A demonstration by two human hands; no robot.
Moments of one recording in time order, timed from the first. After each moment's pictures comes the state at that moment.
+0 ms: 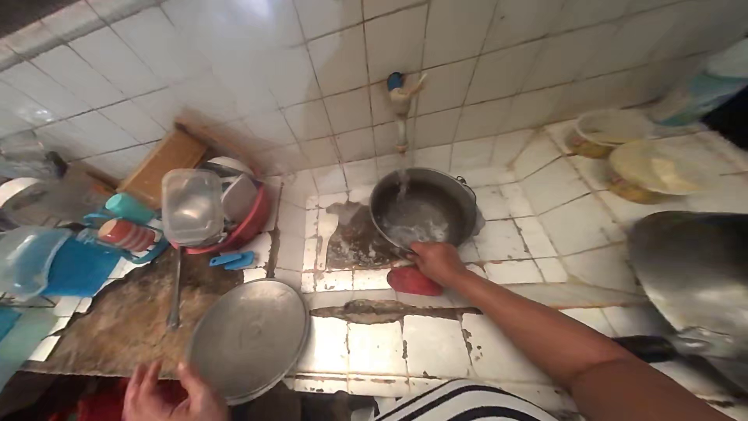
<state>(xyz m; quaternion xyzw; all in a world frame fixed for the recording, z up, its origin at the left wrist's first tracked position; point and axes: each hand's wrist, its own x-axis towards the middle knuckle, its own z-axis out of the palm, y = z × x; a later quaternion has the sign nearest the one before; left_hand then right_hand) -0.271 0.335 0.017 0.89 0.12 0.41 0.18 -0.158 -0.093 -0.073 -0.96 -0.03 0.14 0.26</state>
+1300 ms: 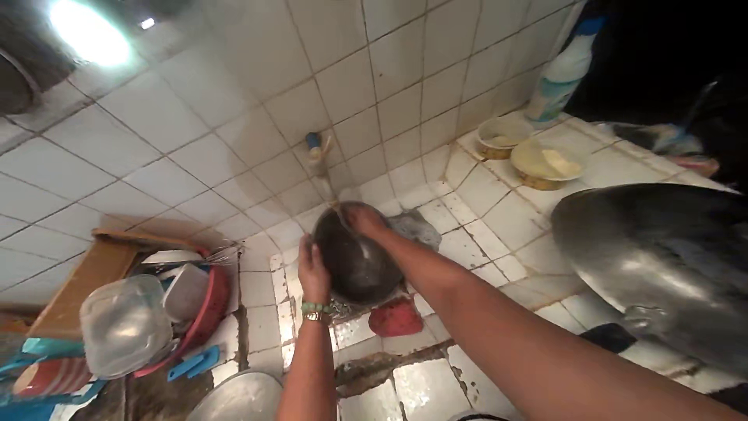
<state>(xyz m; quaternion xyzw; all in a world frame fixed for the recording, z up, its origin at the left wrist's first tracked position) -0.033 0.060 -0.038 0.82 -0.05 0.01 0.58 0.019 -0.126 -0.091 -0.89 0.10 0.05 0.44</state>
